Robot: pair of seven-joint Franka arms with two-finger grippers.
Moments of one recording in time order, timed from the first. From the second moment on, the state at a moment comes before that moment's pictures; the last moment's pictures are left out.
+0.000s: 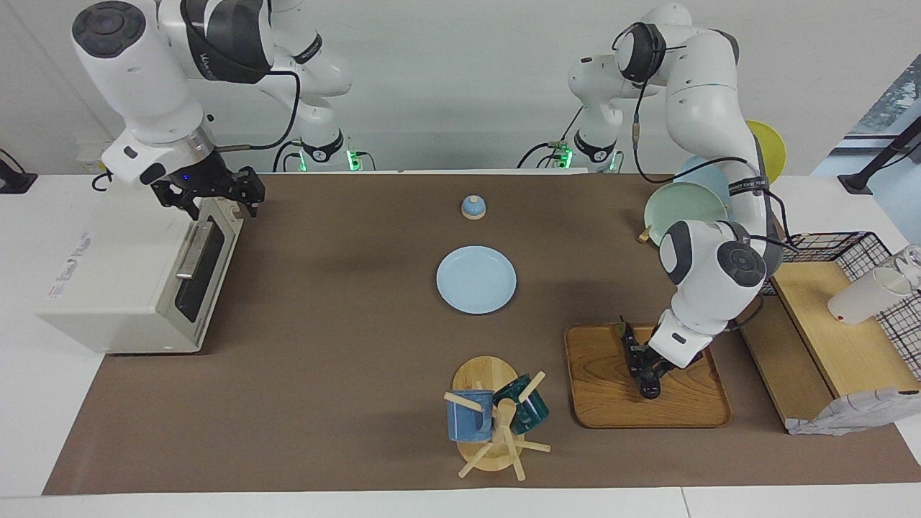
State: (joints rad) left arm -0.06 0.63 -0.12 -1.46 0.01 2.16 -0.07; right arm -0.05 0.05 0.06 -1.59 -0.08 1.54 -0.09
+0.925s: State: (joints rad) left arm -0.04 0.34 -0.11 -1.42 -0.03 1.79 -0.13; right arm -0.06 0.05 0.05 -1.59 -0.08 1.54 -0.09
